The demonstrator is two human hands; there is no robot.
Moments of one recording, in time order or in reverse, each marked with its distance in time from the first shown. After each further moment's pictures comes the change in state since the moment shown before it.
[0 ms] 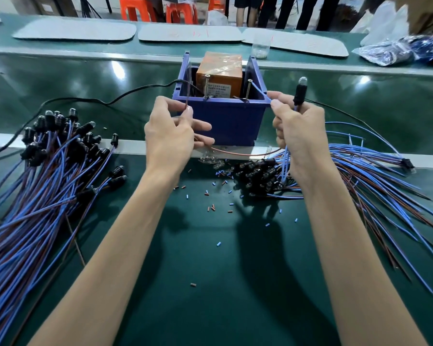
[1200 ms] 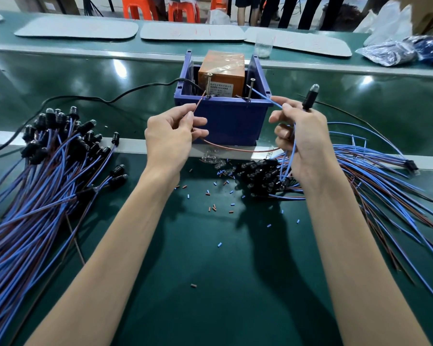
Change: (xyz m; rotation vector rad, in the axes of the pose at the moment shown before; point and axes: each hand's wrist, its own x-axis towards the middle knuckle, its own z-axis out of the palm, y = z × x) left_hand 0.008 -0.016 0.002 -0.065 0.049 -0.029; right_hand 0.011 0.010 -0.006 0.298 -0.087 0.144
